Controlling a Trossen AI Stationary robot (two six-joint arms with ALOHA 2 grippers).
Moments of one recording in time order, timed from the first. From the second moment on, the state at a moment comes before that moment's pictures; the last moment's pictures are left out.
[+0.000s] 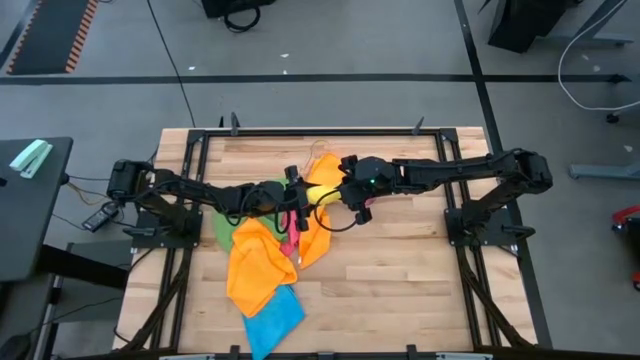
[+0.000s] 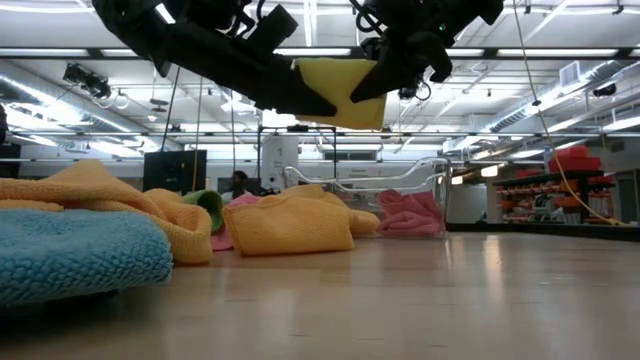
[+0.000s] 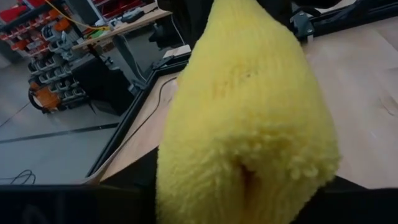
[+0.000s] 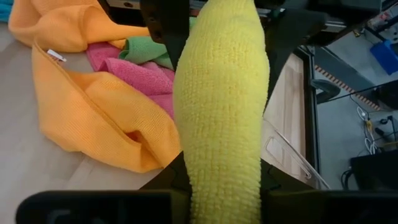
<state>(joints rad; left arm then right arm) 0.01 1.54 0.75 0.52 -0.34 0.29 -0.07 1.45 1.07 -0.28 0.07 -0.56</state>
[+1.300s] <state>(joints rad) 0.06 1.68 1.05 0.13 -0.60 0.47 -0.04 1.28 1.09 -0.50 0.35 -0.24</state>
